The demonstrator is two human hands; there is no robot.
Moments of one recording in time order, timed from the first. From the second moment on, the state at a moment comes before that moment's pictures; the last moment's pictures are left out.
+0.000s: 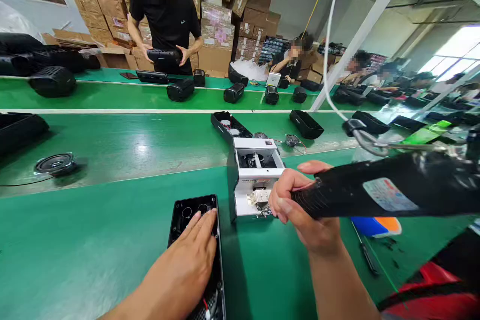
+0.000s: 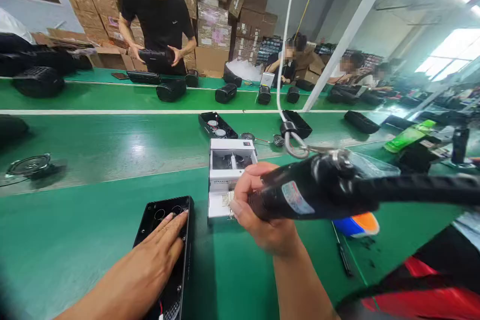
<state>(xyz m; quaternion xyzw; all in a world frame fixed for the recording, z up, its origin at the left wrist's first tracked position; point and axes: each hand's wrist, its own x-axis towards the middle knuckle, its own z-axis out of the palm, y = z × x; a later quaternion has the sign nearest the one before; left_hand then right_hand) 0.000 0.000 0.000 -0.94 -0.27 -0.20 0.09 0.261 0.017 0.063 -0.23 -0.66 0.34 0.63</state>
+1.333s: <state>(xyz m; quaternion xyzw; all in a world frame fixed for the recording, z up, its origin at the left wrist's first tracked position) -0.070 0.001 0.072 -0.89 -0.33 -0.08 -0.30 0.210 -0.049 0.086 -0.26 -0.46 0.37 0.76</state>
